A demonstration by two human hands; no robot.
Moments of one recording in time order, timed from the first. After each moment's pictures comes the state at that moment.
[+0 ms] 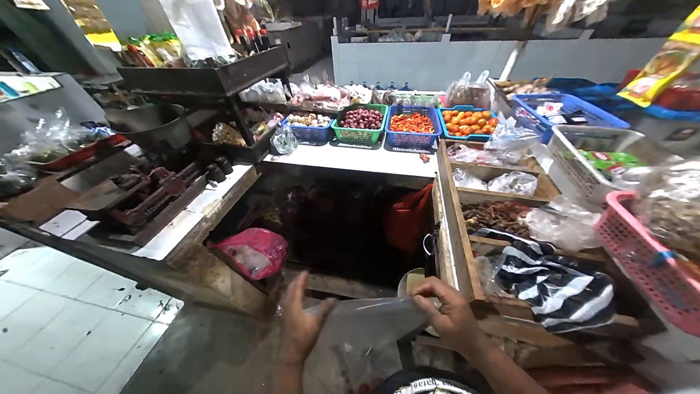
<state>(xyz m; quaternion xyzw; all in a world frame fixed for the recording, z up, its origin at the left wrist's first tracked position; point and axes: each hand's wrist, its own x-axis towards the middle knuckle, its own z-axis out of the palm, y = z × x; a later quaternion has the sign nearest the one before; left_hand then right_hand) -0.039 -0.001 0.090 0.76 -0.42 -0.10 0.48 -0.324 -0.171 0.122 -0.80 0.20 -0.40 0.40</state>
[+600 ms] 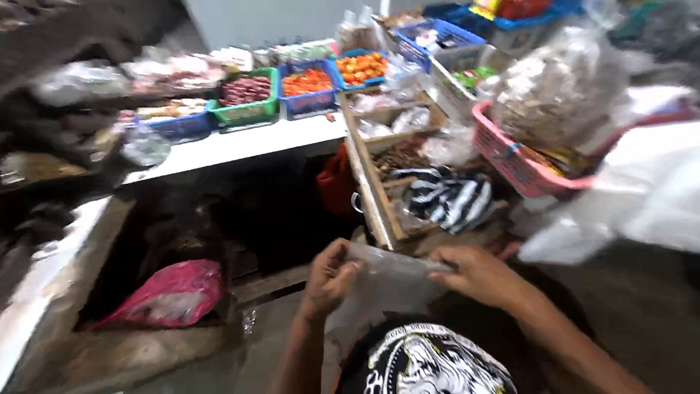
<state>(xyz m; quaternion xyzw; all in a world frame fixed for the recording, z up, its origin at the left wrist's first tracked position) -0.176 -0.129 0.148 0.30 -0.62 -0.45 0.57 -0.488 -0.145 0.182 -0.81 0.47 -0.18 0.31</state>
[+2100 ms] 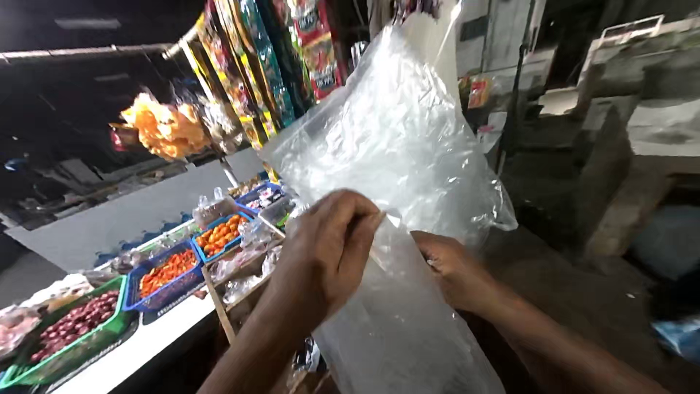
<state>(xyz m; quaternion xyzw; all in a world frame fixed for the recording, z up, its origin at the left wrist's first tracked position) -0.534 -0.181 0.452 0.08 -0.90 -0.04 0.43 -0.752 -0.106 0.339 -0.69 0.53 -0.50 0.03</state>
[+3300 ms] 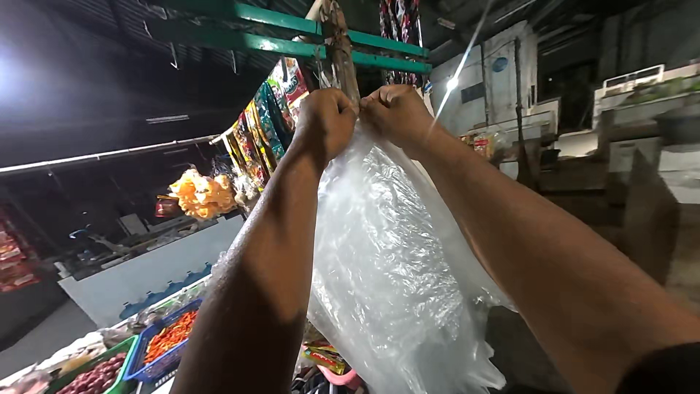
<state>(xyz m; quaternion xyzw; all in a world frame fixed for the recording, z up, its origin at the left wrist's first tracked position) -0.705 -0.283 0.666 0.26 -0.86 0.04 0.43 -0.867 -0.240 0.628 -0.61 0.46 -0.64 -0.09</state>
